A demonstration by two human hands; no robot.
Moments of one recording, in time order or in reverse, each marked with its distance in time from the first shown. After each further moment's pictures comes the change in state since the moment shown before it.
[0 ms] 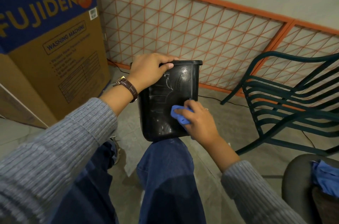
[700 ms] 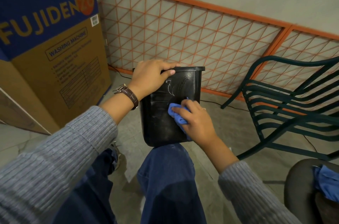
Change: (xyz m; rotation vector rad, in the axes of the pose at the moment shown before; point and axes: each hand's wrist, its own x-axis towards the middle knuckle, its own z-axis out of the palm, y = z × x) left_hand -0.001 -0.001 0.004 0.036 0.025 0.070; right_hand 0.018 -0.005 -0.004 -0.043 0.013 -0.010
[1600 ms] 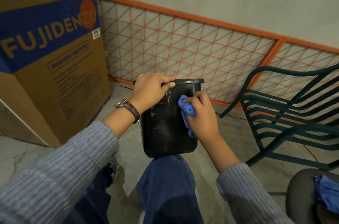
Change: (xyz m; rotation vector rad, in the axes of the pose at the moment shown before) left_hand -0.003 0.003 0.001 0.018 0.044 0.013; right_hand 0.033 0.008 -0.021 0.158 0.164 0.265
